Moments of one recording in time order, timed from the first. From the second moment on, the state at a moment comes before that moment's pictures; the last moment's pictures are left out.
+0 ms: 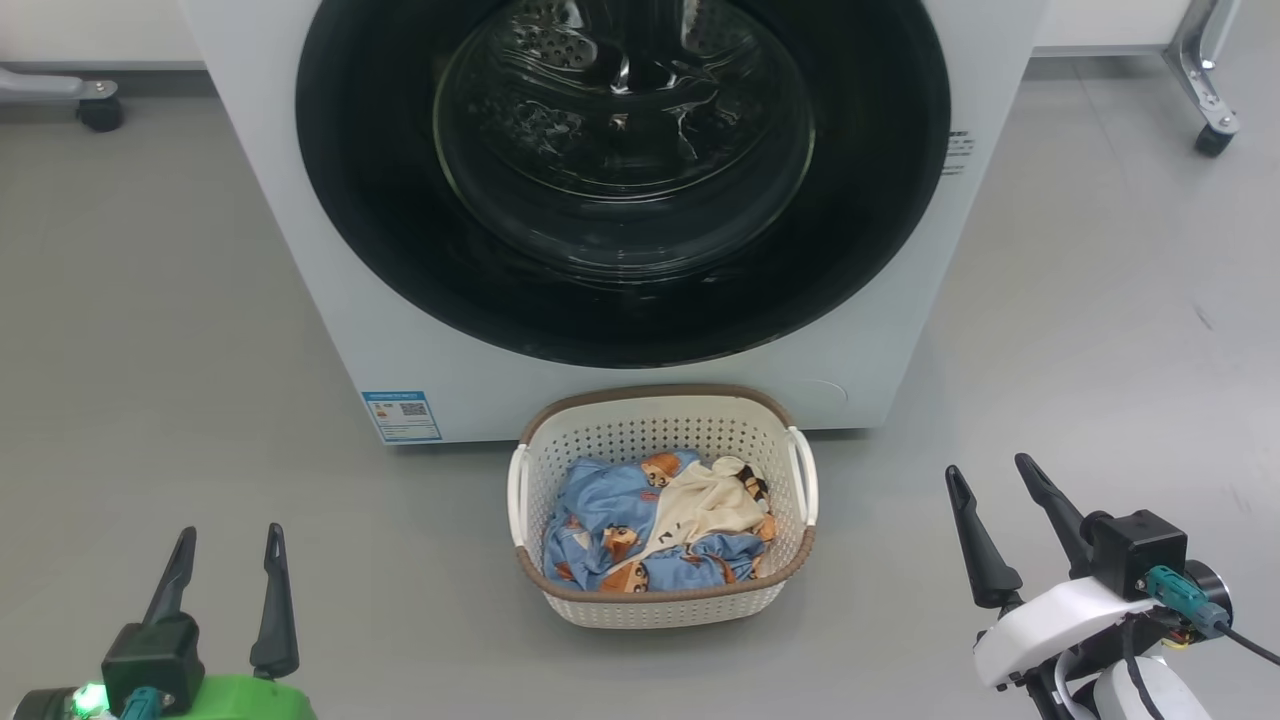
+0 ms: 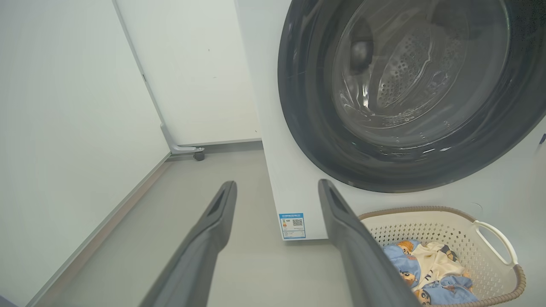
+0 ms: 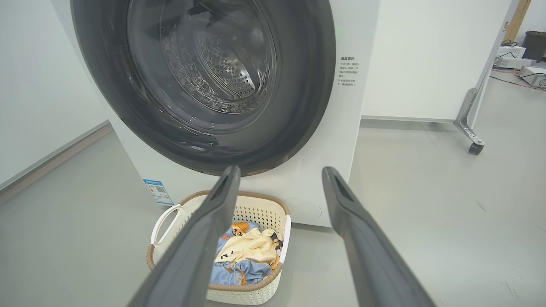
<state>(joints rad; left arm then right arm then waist) 0.04 0.08 0.03 0.23 -0.11 -0.05 -0.25 -0.03 -0.13 0.14 0.31 0.23 0.12 -0.25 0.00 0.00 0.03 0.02</state>
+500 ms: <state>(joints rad) 0.04 0.06 0.04 0.23 -0.11 -0.05 -0.25 -0.03 -0.13 0.14 0.31 0.23 0.12 -0.25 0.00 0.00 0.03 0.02</state>
